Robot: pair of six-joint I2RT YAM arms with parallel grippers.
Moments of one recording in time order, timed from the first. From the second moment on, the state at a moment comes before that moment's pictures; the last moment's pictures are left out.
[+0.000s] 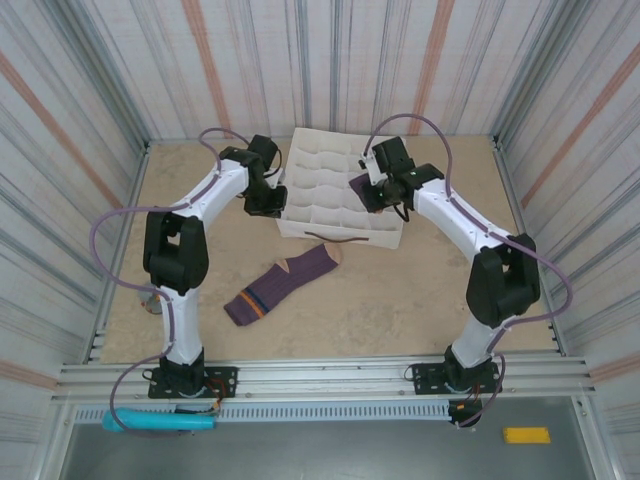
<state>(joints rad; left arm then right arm) -0.36 2.04 1.77 -1.06 0.19 -0.23 0.43 1.73 1.48 -0.68 0.01 0.00</state>
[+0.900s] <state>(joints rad) -0.33 2.04 1.76 -1.05 0.25 -0.32 0.47 1.91 1.38 -0.43 0.03 -0.09</state>
